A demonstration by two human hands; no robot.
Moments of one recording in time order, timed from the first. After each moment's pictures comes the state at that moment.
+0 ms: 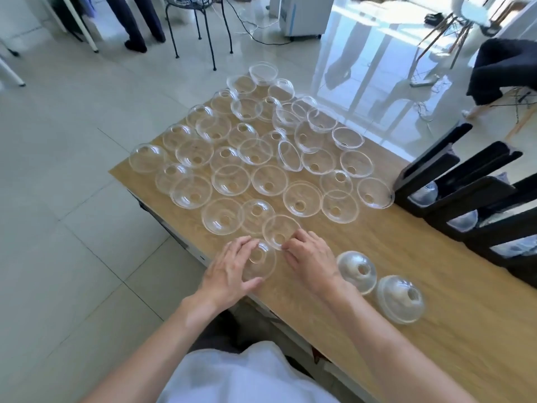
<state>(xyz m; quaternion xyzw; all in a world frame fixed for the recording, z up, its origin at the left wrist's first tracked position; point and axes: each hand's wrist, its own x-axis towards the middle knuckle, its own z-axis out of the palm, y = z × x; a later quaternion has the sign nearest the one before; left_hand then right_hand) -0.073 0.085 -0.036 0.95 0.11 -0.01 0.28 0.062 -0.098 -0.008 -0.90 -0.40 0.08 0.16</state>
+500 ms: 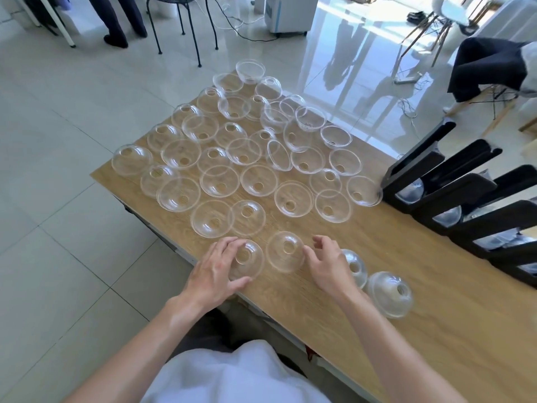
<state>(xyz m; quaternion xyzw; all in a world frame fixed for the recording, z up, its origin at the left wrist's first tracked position) -0.072 0.099 -0.040 0.95 0.10 0.01 0.29 0.068 -0.139 -0.008 -0.91 -0.06 0.24 0.33</state>
